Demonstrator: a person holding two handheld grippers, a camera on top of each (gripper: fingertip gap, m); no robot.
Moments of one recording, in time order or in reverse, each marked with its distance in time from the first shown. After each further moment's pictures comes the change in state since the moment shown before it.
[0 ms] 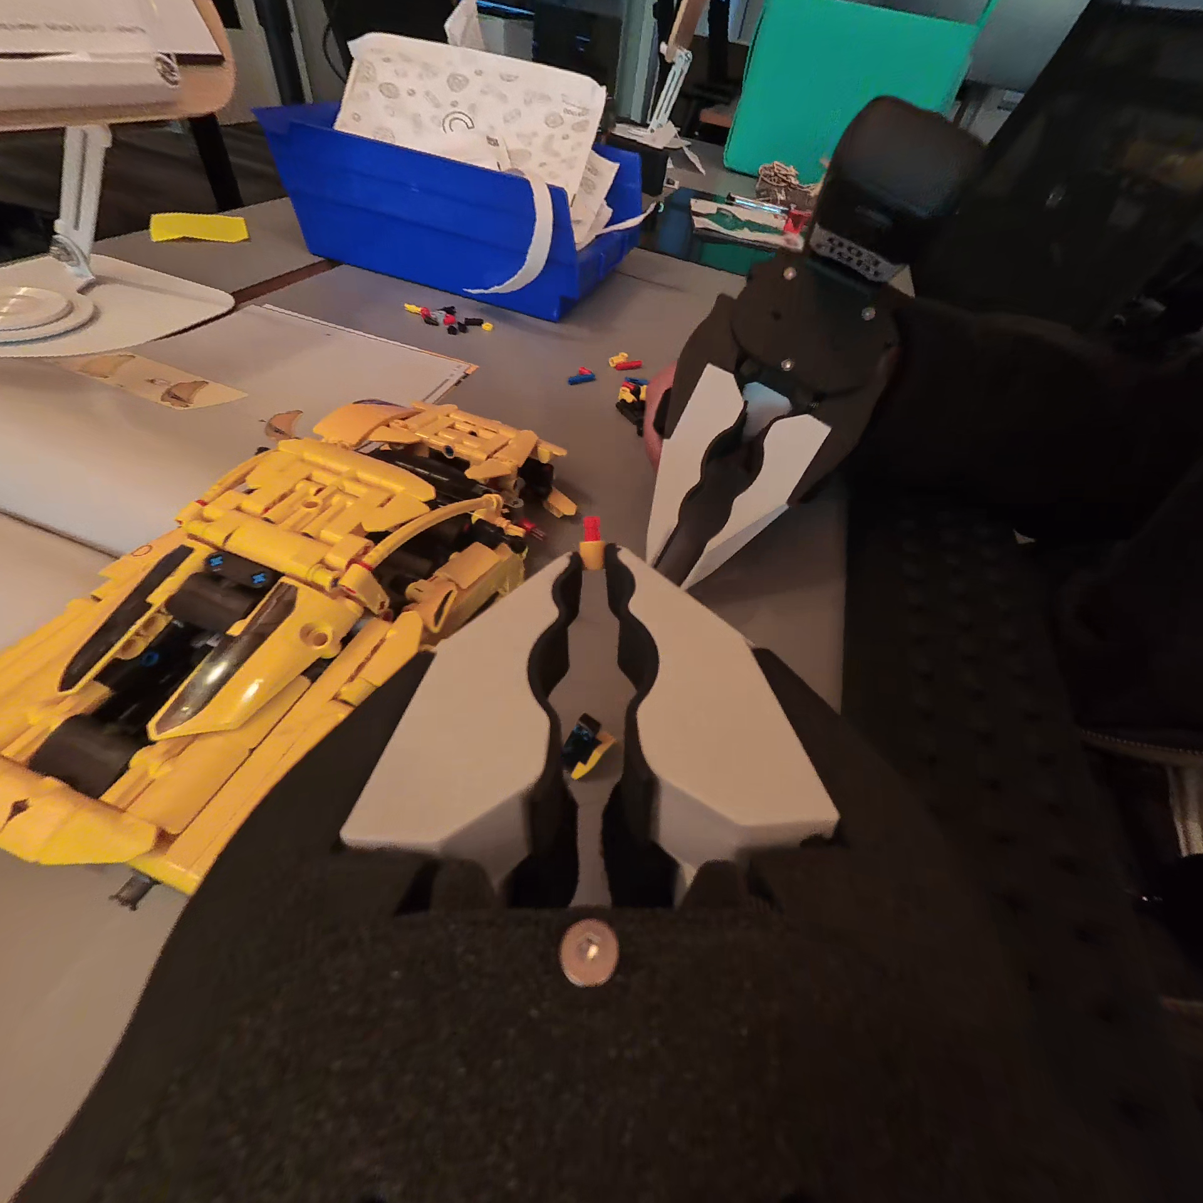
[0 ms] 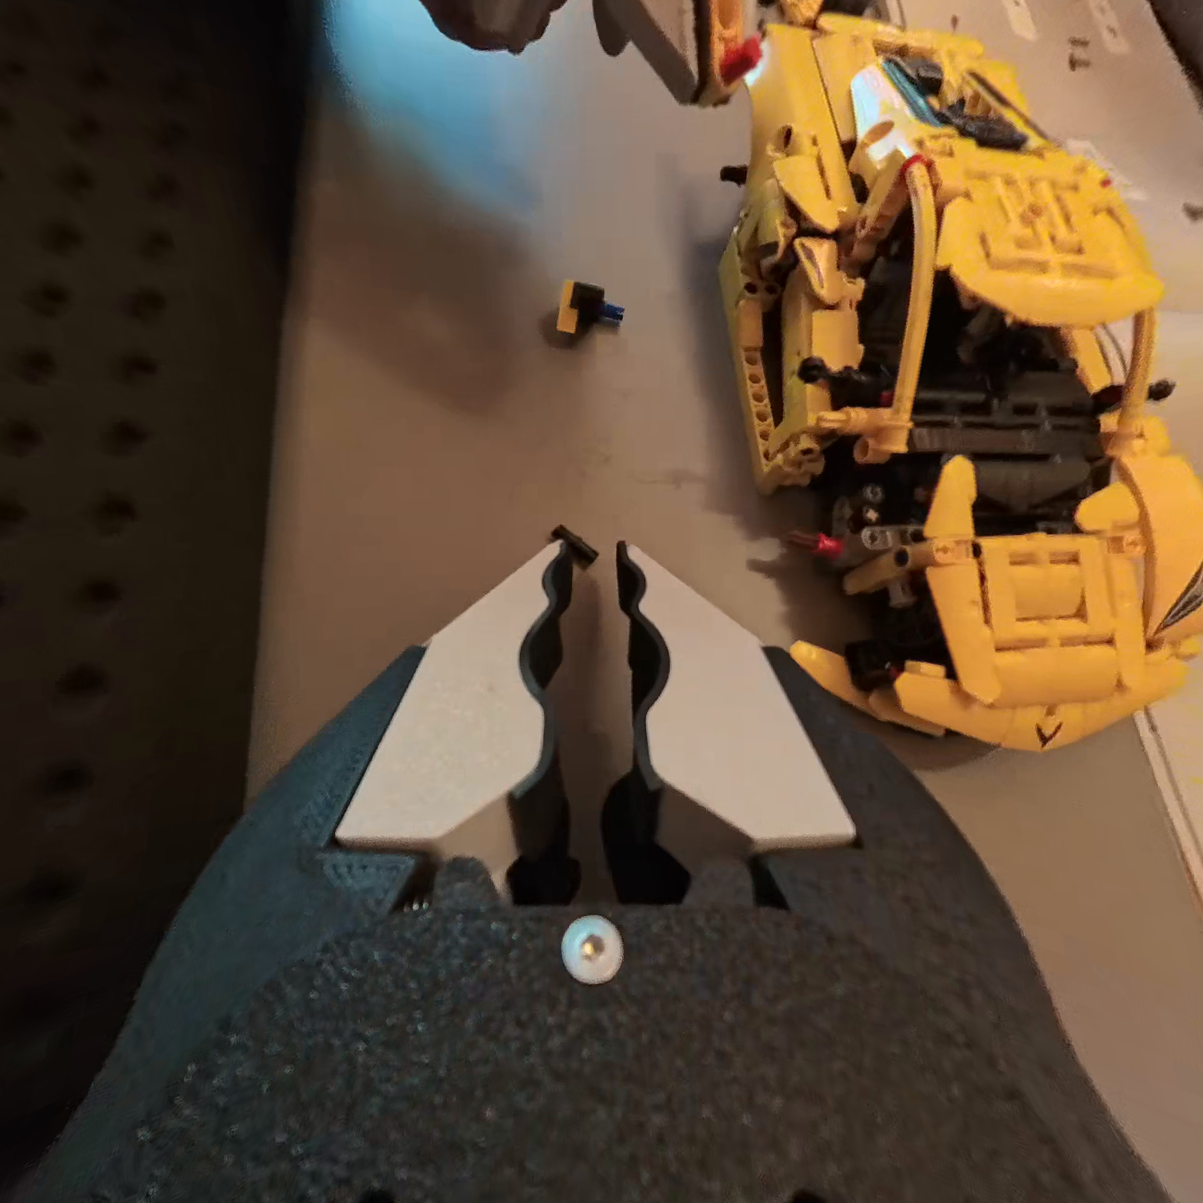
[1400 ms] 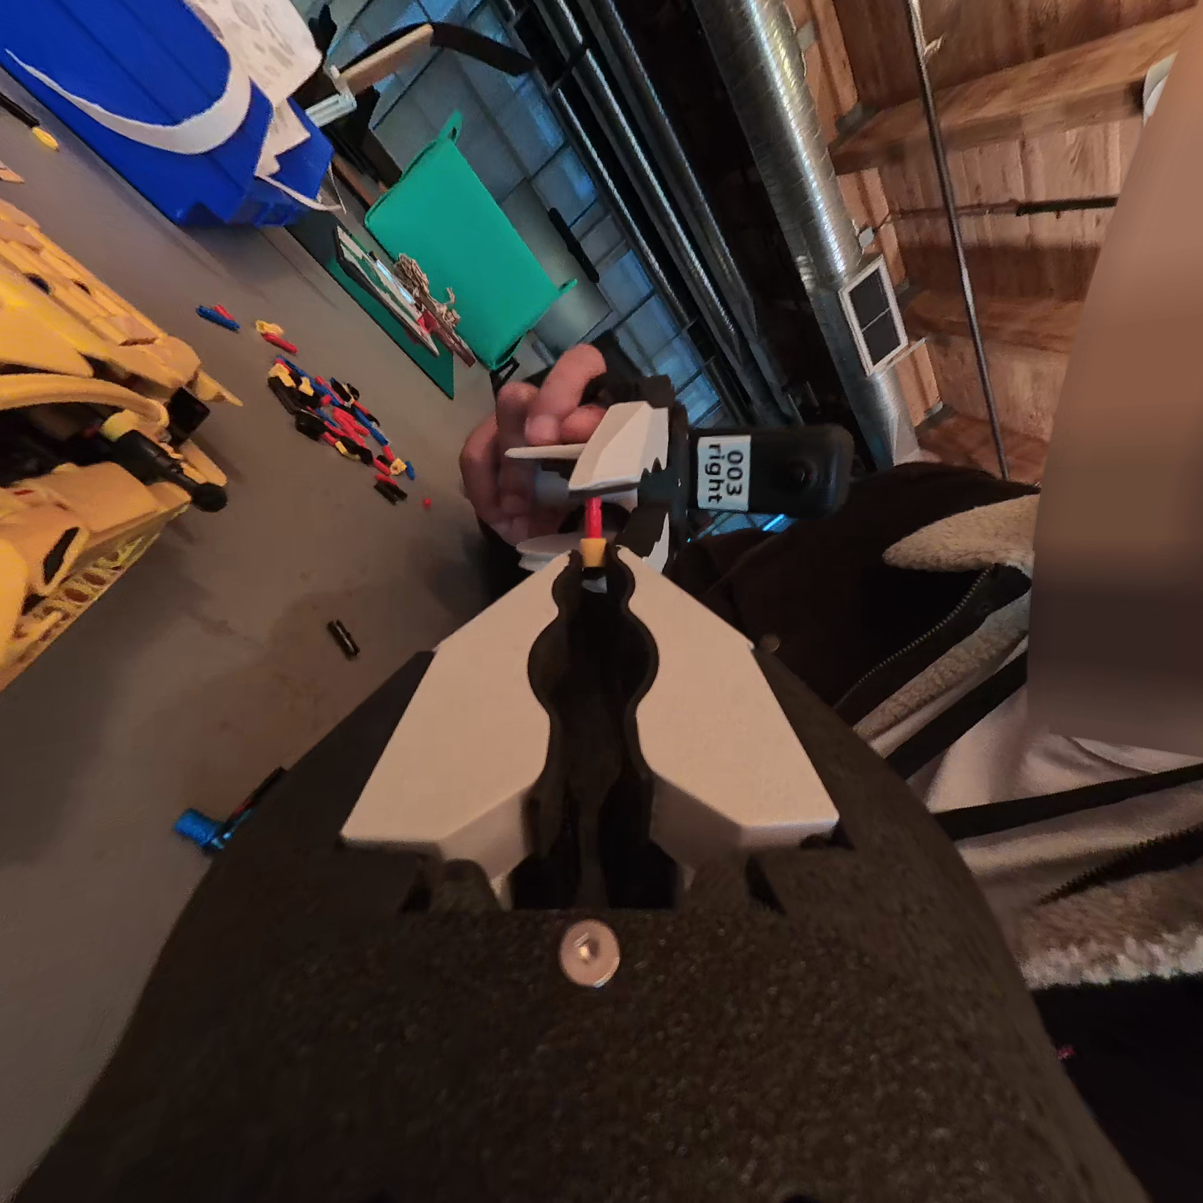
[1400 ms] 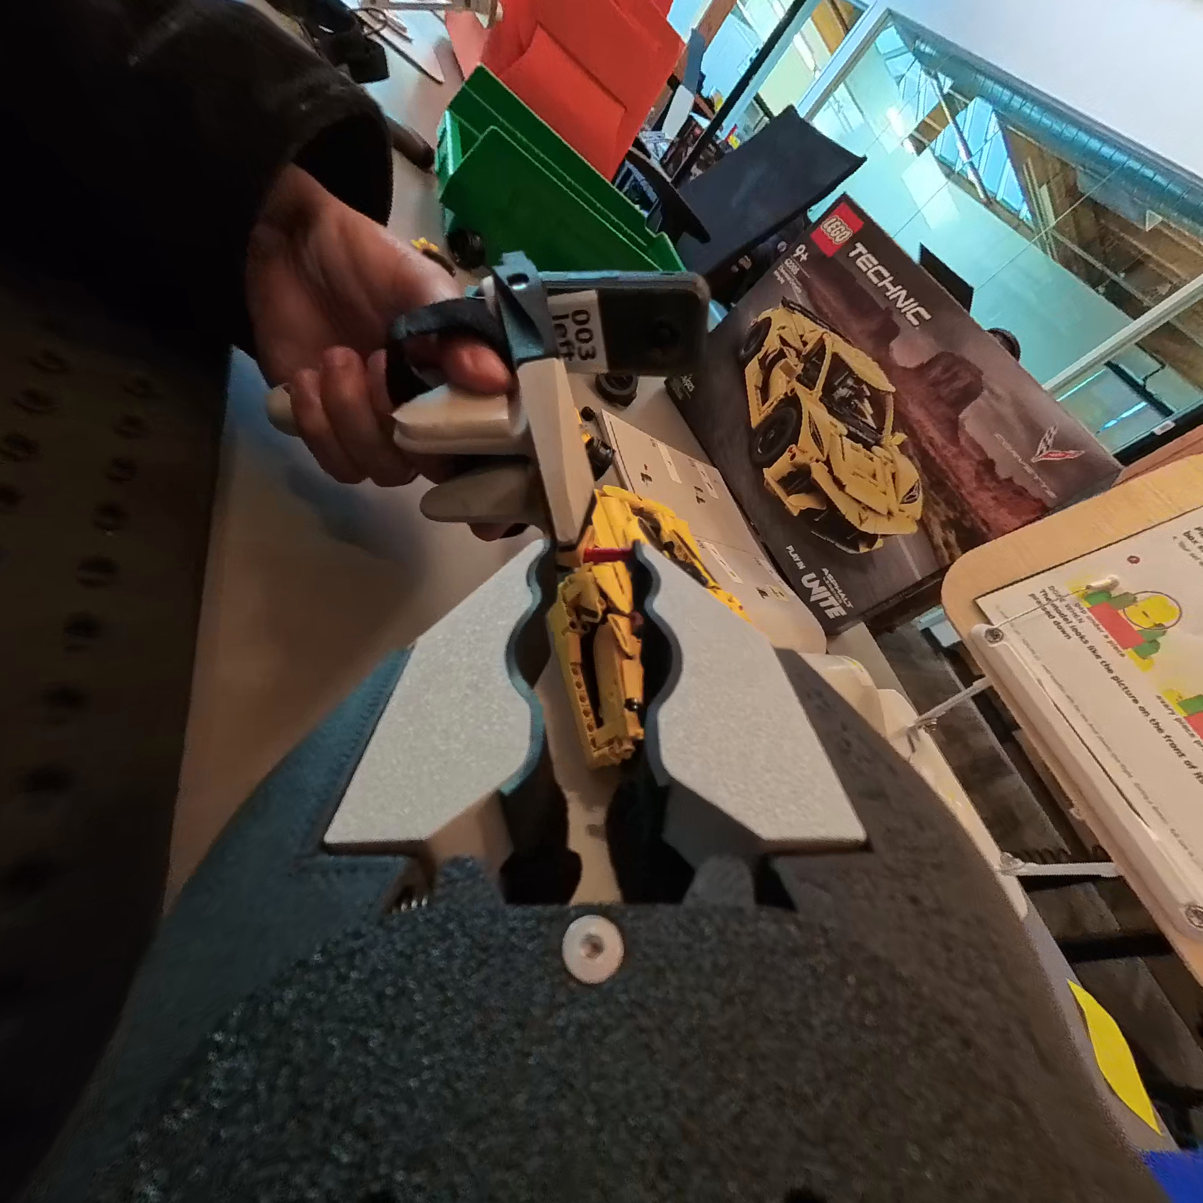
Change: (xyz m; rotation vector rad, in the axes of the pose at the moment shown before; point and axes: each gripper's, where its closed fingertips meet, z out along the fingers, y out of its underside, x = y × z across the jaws) left arm 0.045 -0.022 -0.006 0.139 0.643 -0.700; right arm 0.005 -0.119 -0.025 0.348 0.444 -0.315
